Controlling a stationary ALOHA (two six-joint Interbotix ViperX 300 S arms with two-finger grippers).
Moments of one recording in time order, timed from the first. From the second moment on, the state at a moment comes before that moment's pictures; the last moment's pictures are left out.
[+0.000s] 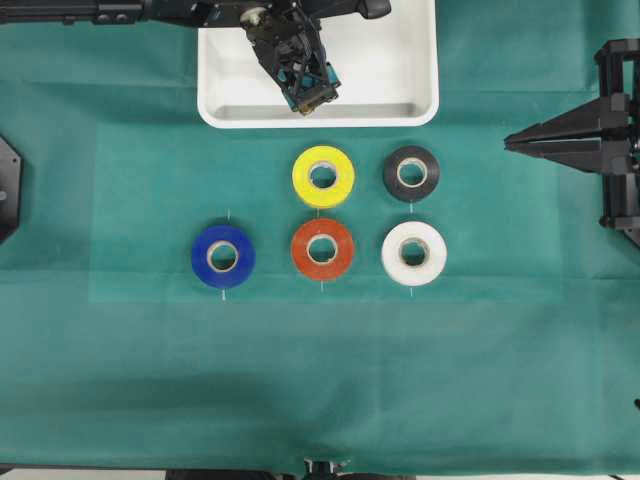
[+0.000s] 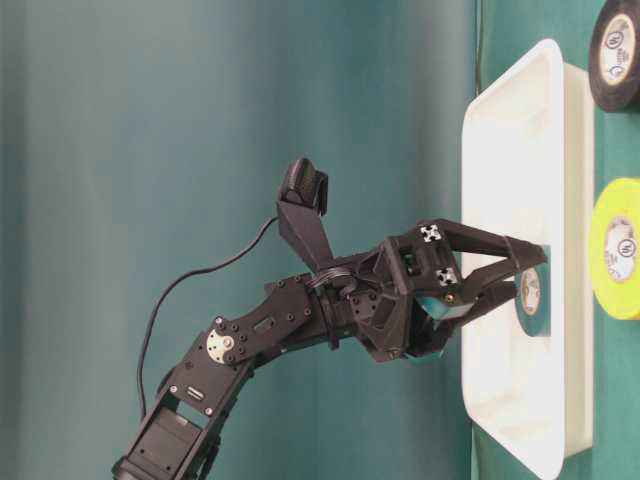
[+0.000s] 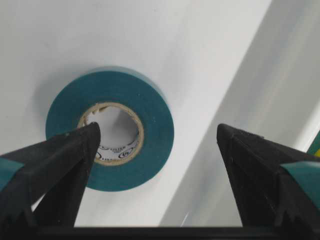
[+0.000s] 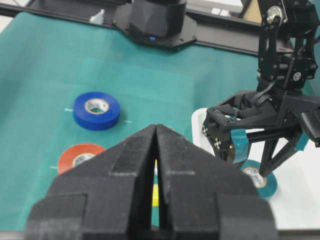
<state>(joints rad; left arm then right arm) 0.34 0.33 0.16 0.00 0.72 -0.10 0.00 -0.91 1.10 -0.01 -0.06 0.00</state>
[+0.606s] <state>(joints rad) 0.33 0.24 0.09 0.00 0.85 -0.10 0.00 -0.91 1.10 -0.01 -0.06 0.00</state>
